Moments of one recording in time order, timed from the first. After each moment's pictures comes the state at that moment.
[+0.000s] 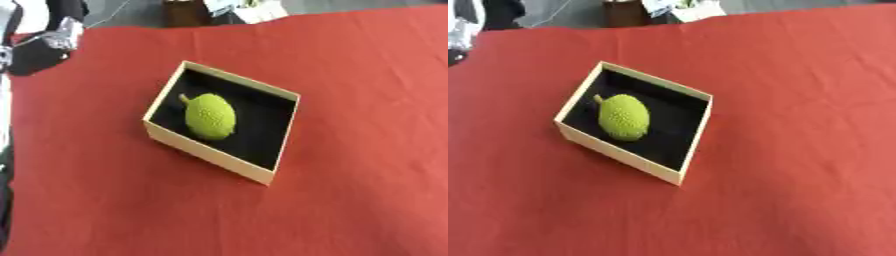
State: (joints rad) left arm -0.76 0.34 0.30 -1.57 -0.84 -0.51 0.04; right arm -0.47 -0.50 -0.14 -1.98 0.06 -0.19 -0.54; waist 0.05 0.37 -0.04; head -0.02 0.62
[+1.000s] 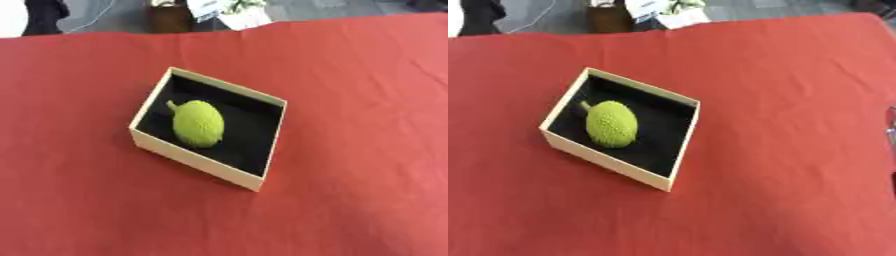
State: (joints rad) left arm -0.46 0.41 0.33 -1.97 -0.18 -0.37 0.37; right arm -0.48 -0.50 -0.14 -1.98 0.06 -0.21 -0.53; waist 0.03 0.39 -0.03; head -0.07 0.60
